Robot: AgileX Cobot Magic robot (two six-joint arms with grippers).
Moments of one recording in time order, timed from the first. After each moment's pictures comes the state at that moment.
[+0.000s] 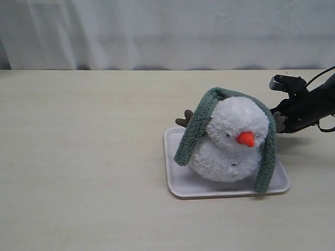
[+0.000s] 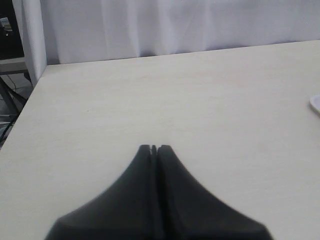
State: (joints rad) left arm -0.08 0.00 0.00 -0.01 0.36 0.08; right arm -0.11 2.10 -1.23 0.70 0.49 -0.78
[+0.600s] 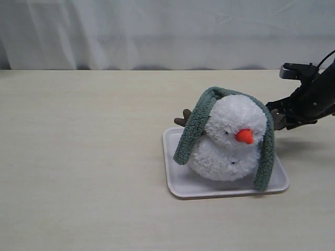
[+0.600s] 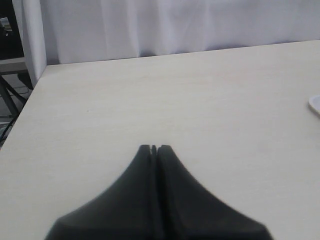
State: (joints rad) left arm -0.08 0.00 0.00 -0.01 0.36 0.08; right arm -0.11 2.01 -1.33 0.26 0.72 -0.34
